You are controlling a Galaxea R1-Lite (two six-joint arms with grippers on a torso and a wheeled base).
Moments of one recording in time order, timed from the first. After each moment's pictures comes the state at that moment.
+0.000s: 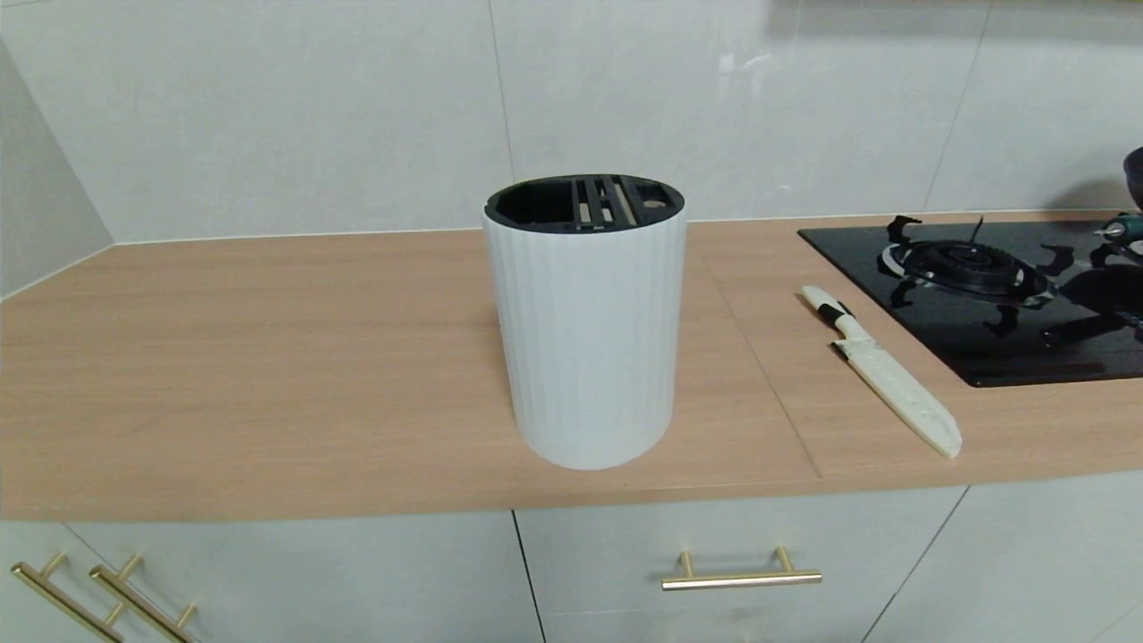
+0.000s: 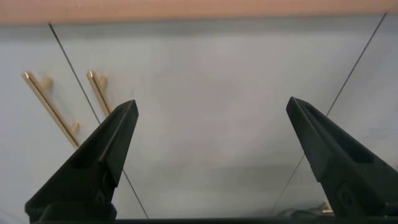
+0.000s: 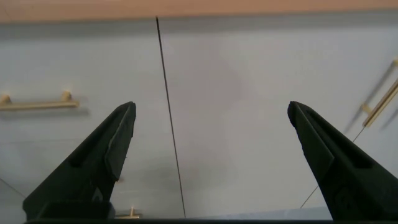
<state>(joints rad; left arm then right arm) 0.00 0.00 0.00 0.00 0.01 0.00 0.00 0.00 0.00 0.00 -0.04 -0.01</state>
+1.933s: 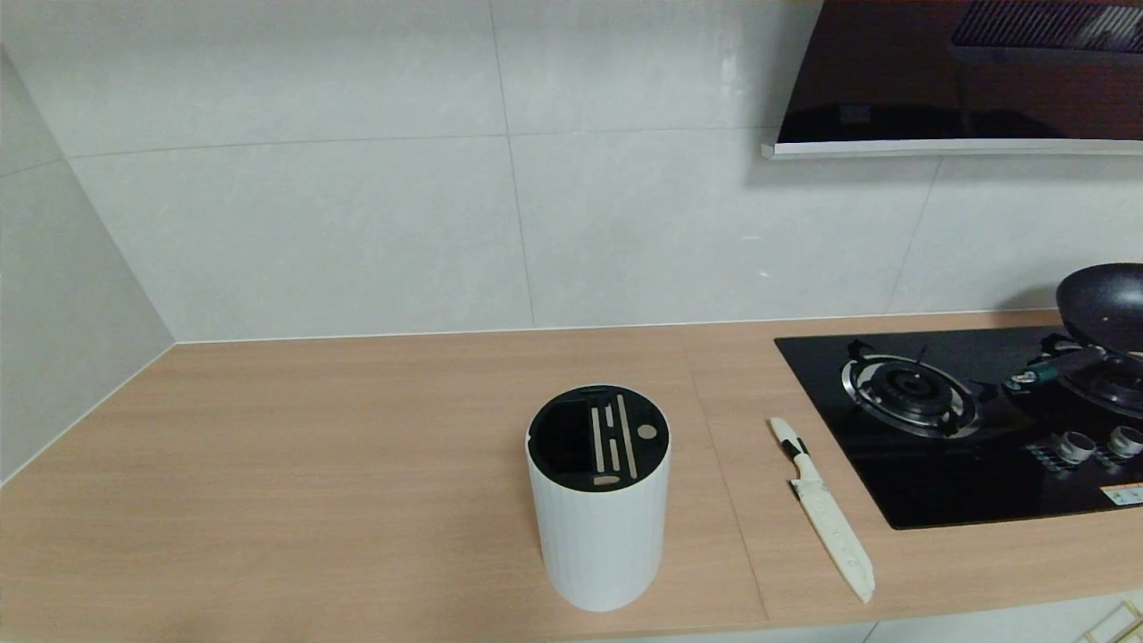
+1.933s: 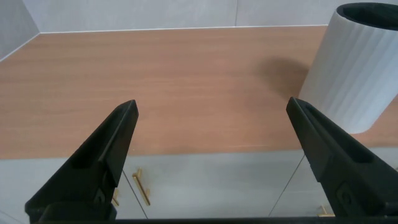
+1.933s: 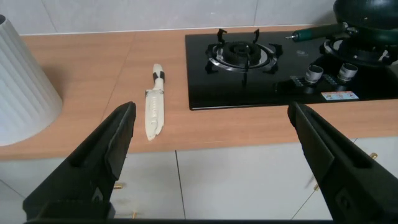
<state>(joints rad) 0.00 0.00 0.00 0.00 0.01 0.00 0.00 0.00 0.00 0.00 -0.04 -0.01</state>
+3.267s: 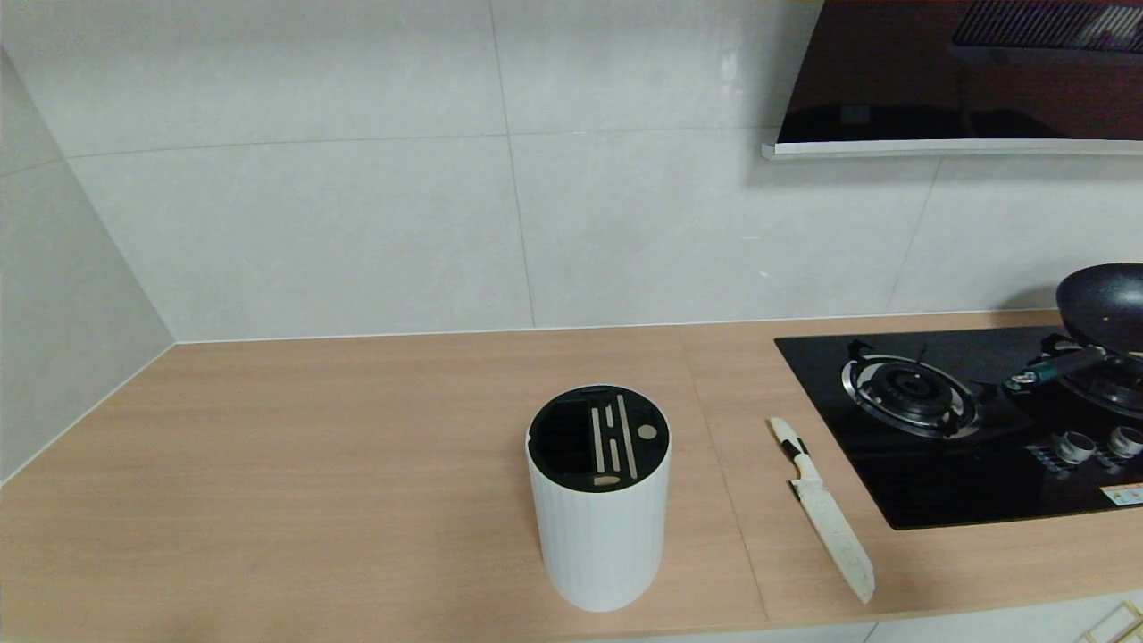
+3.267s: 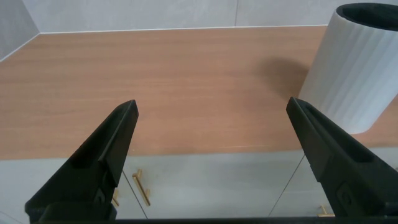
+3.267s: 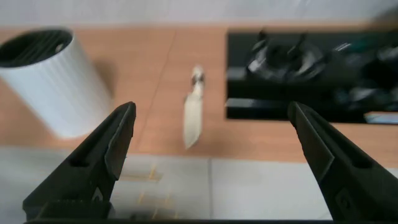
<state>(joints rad) 0.00 0.00 0.00 0.00 0.01 0.00 0.05 0.55 -0.35 0.00 0.14 0.04</state>
